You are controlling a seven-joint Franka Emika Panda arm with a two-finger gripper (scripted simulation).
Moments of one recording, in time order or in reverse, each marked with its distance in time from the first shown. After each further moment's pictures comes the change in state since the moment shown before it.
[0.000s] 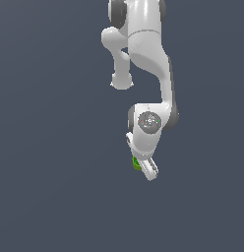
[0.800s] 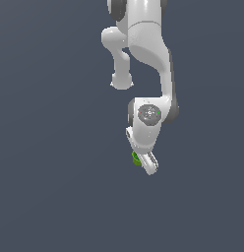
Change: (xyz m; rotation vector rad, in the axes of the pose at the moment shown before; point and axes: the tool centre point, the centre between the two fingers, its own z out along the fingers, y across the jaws) arm -0.006 0.015 -0.016 -0.002 -0.001 0.000
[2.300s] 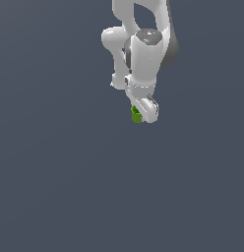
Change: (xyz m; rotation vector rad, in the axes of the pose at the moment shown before) arm -0.048 0.125 -0.150 0.002 0.000 0.000
